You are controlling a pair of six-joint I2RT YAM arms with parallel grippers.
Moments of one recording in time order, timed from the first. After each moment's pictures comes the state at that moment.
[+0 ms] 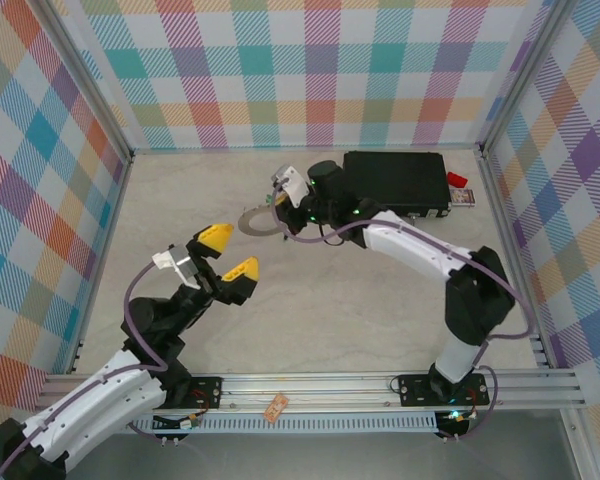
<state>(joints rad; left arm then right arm) -0.70 0.49 0.33 0.67 0.12 -0.34 0.73 1.75 1.43 -0.17 -0.30 -0.10</state>
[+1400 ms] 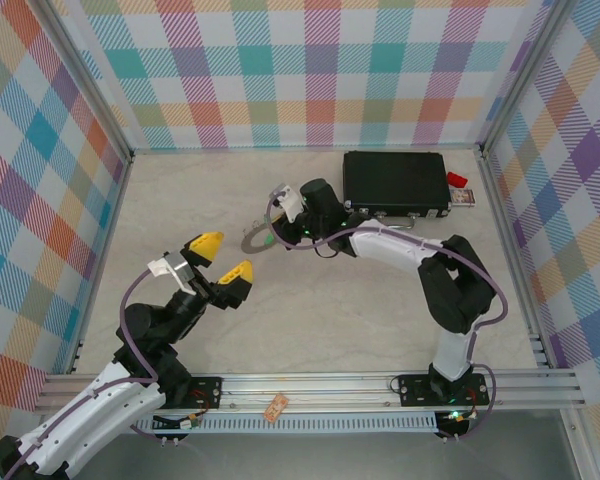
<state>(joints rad) -0.70 0.37 0.31 0.47 0.04 -0.30 0.75 1.82 1.28 -0.02 -0.37 0.02</state>
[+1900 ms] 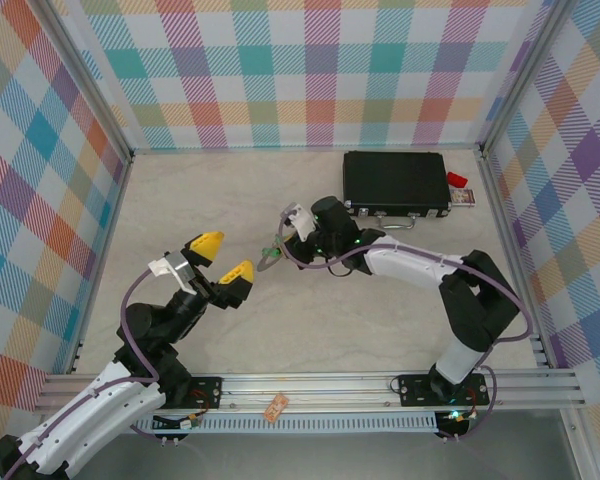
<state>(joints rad) -0.70 0.38 0.31 0.48 0.04 -0.29 0.76 1.66 1.08 -0.05 -0.36 0.04</state>
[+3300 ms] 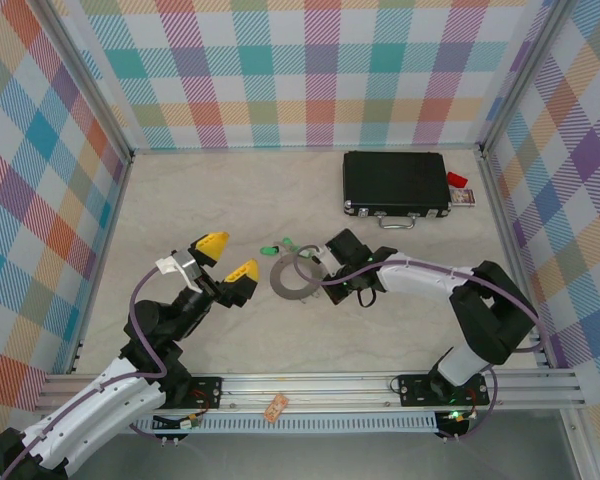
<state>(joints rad) -0.70 0.43 0.28 0.53 0.04 -0.30 0.76 1.58 0.88 -0.42 -0.13 0.05</state>
